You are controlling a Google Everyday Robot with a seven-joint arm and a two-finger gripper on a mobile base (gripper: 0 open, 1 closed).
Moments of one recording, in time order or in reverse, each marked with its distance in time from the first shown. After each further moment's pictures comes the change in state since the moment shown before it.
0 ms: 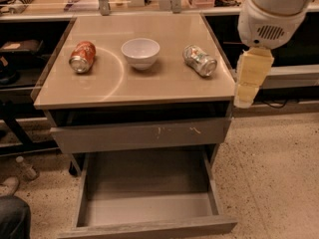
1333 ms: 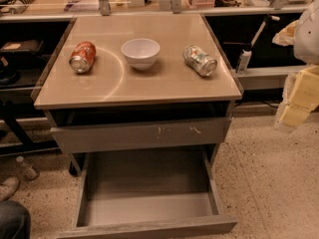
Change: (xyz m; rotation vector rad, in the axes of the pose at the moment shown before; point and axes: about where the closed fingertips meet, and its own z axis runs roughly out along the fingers) arm 0.047 0.047 -0.026 -0.025 -0.168 0.013
